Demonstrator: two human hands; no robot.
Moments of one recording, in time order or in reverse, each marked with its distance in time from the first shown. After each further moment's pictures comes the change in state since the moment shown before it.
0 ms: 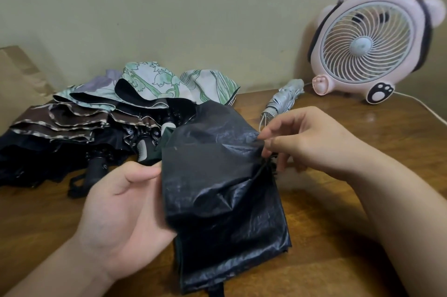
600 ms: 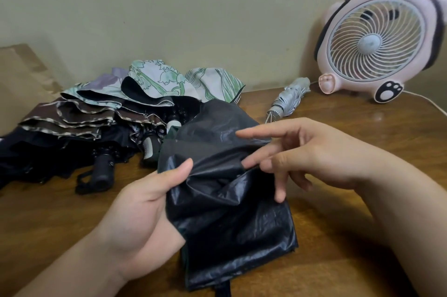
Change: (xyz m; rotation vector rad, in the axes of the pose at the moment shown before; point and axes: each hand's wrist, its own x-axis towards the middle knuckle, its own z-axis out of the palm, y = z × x) left_hand 0.003 -0.015 0.020 -0.459 -0.187 -0.323; right_hand -0.016 -0.011 0.005 0.126 -0.370 -0.029
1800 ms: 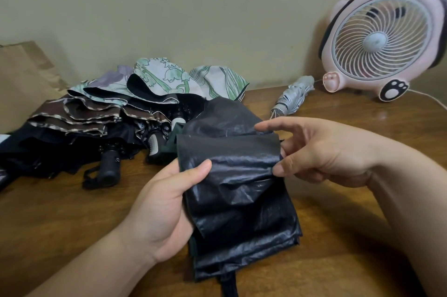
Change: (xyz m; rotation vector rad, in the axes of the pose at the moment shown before) left_hand 0.019 -0.012 0.007 0.177 0.167 0.215; right_hand 0.007 0.012 -0.010 0.163 -0.030 0.121
